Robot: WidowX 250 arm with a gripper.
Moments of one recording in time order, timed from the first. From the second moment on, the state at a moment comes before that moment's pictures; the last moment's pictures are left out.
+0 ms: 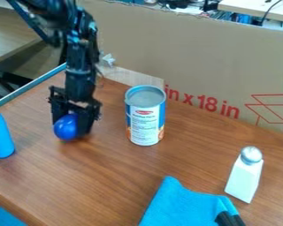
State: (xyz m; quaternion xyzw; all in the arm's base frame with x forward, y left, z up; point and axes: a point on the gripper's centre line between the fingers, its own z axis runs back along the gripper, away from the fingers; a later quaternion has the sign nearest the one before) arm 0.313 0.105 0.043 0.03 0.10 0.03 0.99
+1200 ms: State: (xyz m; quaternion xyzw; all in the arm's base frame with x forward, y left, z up) arm 0.201 0.012 0.027 0.03 0.08 -0.08 0.99
